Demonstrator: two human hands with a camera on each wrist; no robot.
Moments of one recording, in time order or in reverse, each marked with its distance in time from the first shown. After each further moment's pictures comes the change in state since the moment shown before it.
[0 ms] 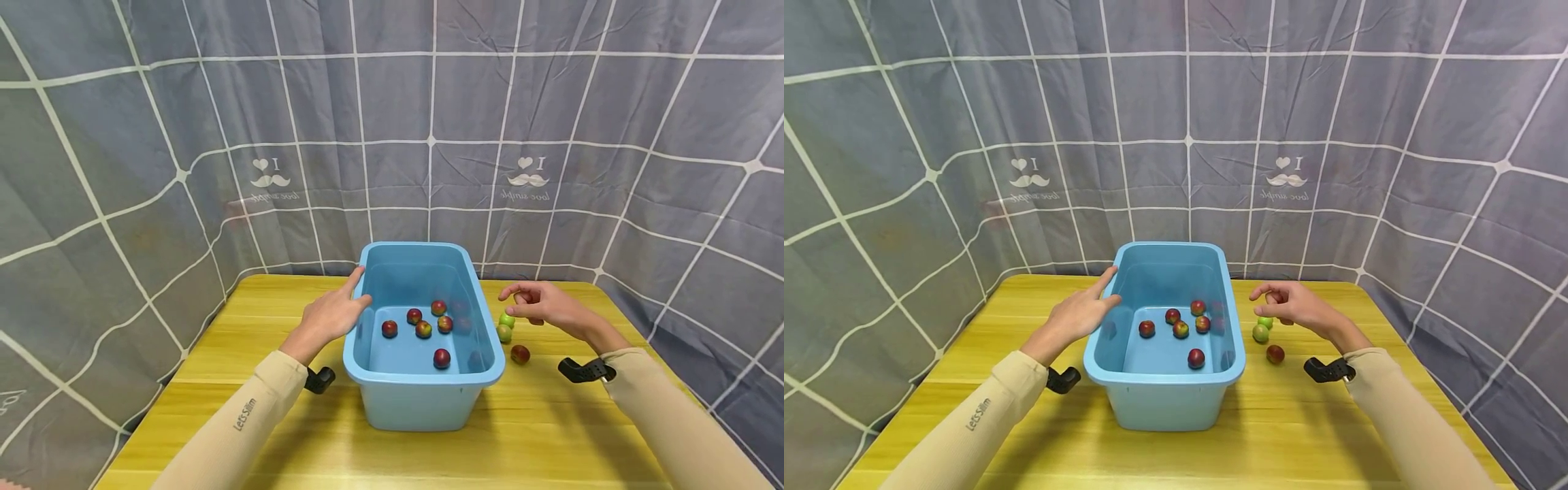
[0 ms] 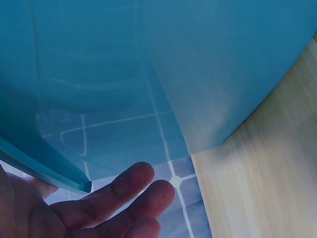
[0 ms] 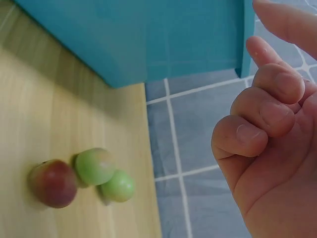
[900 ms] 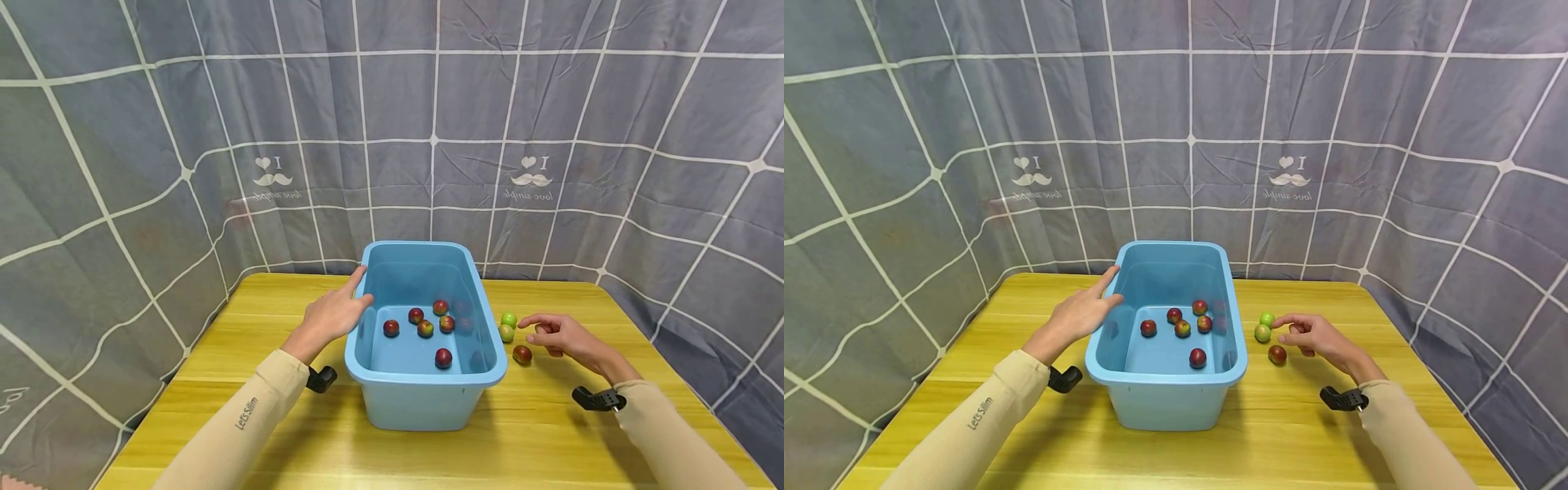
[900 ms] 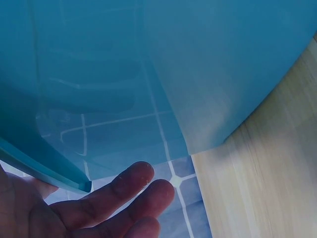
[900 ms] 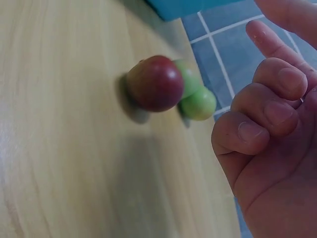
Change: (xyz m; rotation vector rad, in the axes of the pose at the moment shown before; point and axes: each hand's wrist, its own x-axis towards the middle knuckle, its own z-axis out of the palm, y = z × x) left_hand 0.001 -0.002 -0.001 0.006 -0.001 -0.002; right_hand -0.032 0.080 0.010 0.173 0.042 0.121
